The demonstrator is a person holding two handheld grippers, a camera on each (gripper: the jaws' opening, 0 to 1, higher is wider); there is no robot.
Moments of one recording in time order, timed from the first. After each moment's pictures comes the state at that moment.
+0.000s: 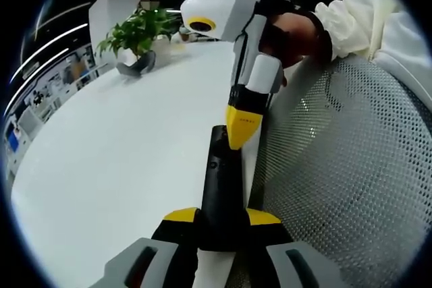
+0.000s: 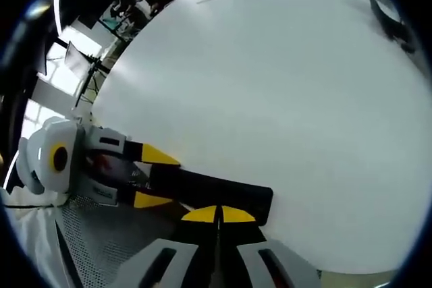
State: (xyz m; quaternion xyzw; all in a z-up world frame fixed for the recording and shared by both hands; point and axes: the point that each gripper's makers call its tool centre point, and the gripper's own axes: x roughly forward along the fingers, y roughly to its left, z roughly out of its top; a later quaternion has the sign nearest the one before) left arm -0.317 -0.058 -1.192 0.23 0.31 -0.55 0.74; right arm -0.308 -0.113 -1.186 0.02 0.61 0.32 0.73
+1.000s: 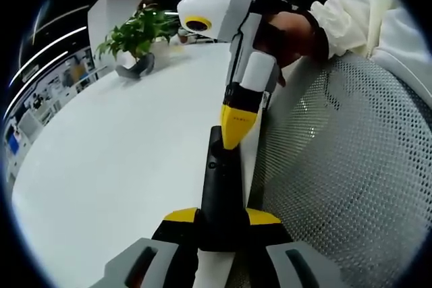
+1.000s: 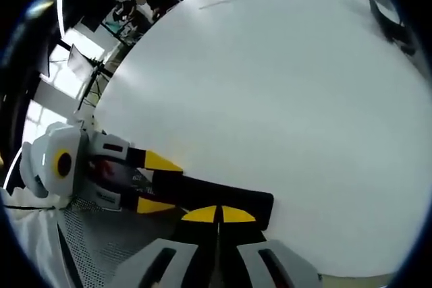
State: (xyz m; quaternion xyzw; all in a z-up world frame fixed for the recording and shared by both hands) left arm -0.317 -0.060 -1.192 0.23 0.31 -0.55 0.74; right arm -0.300 -0.112 -1.181 0.03 0.59 0.32 0.74
